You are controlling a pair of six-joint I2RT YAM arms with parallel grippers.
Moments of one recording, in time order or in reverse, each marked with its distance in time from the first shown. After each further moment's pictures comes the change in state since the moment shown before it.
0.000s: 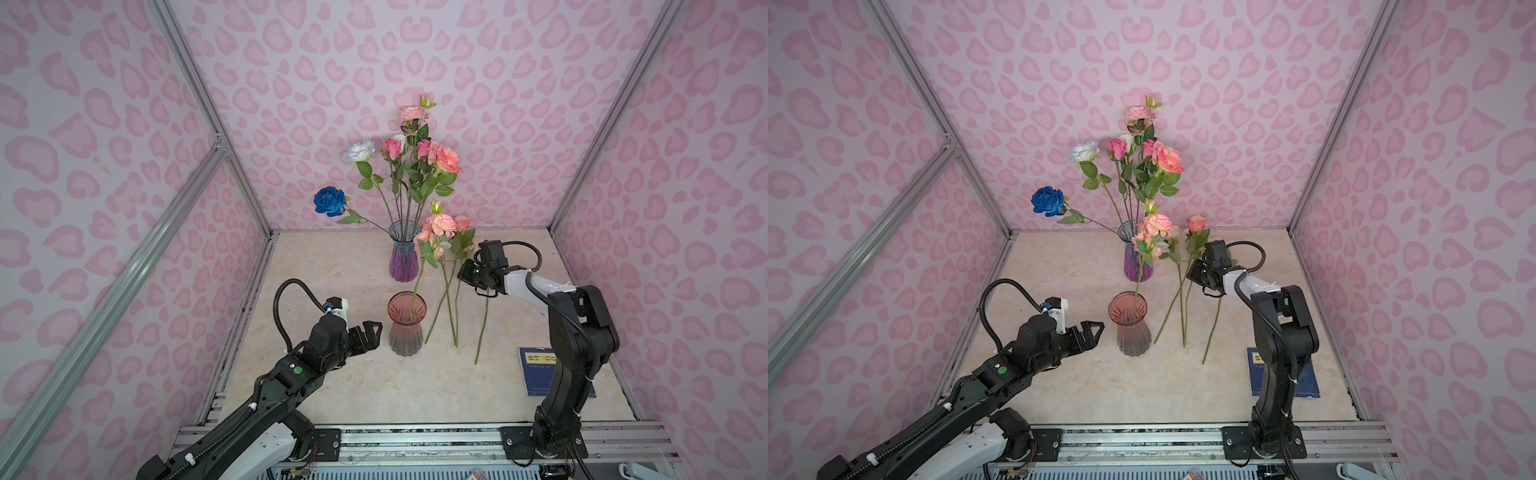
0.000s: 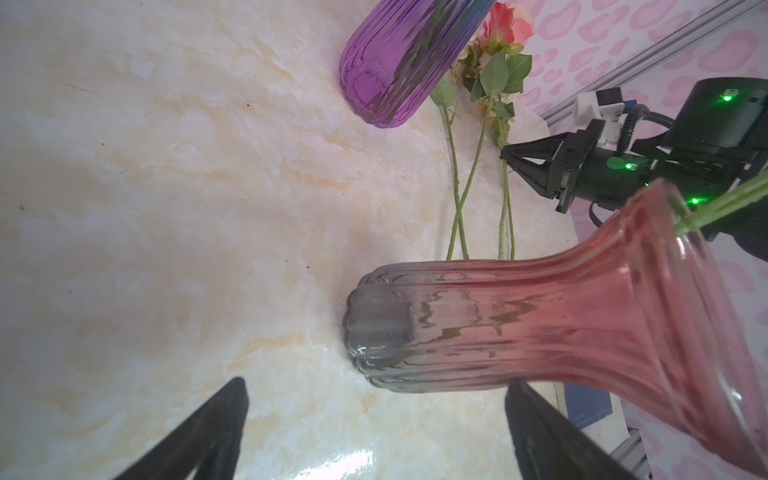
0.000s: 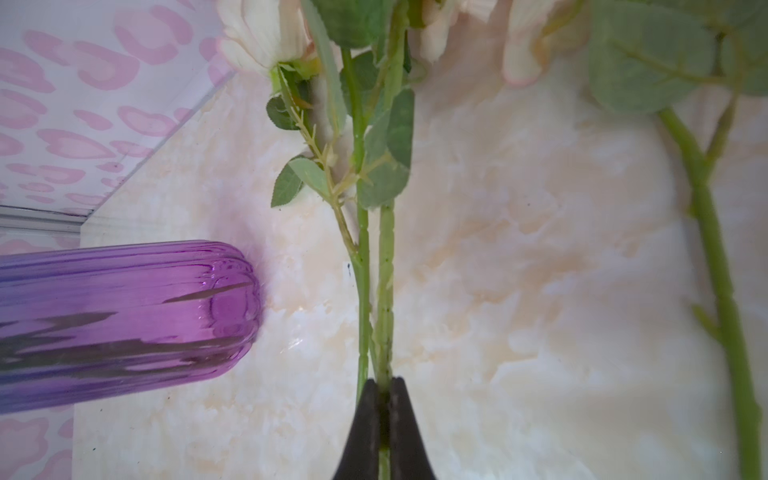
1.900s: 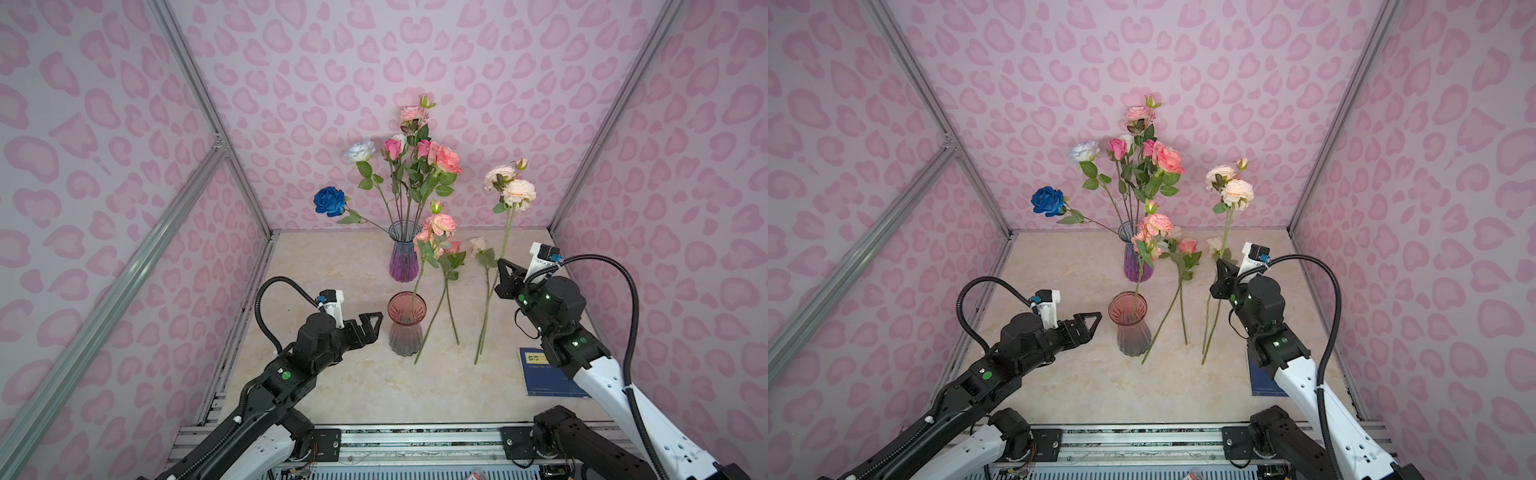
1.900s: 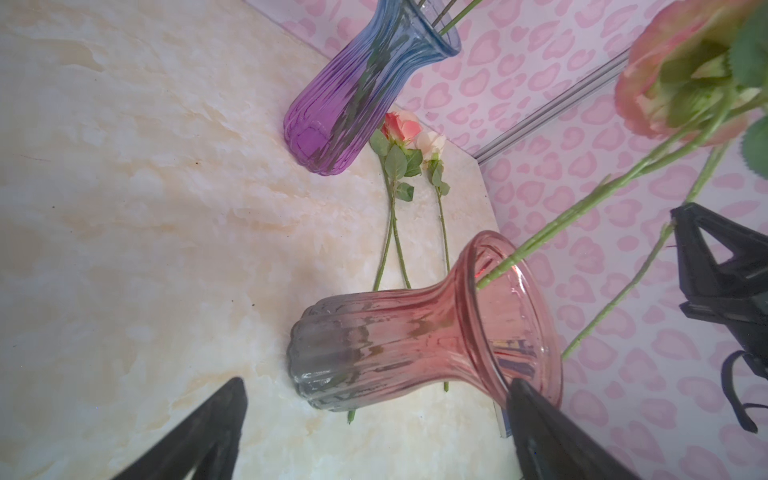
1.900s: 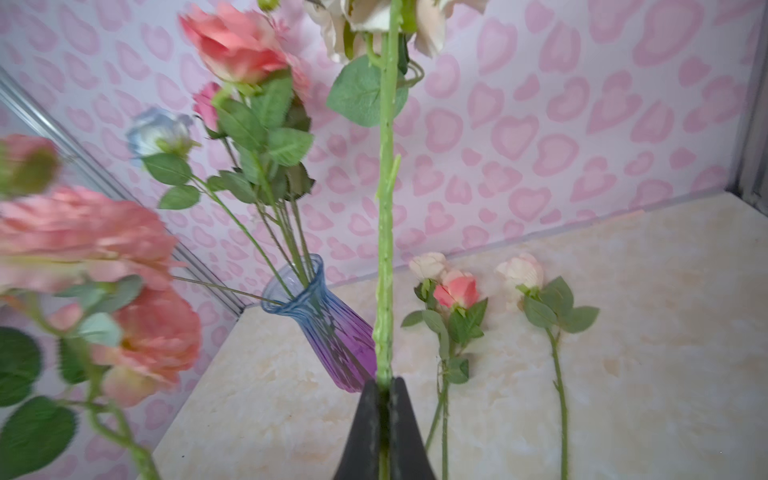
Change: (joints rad) left arm 0.000 -0.100 0.072 0.009 0.039 -0.007; right arm 0.171 -1.028 -0.443 0.176 0.290 -0.209
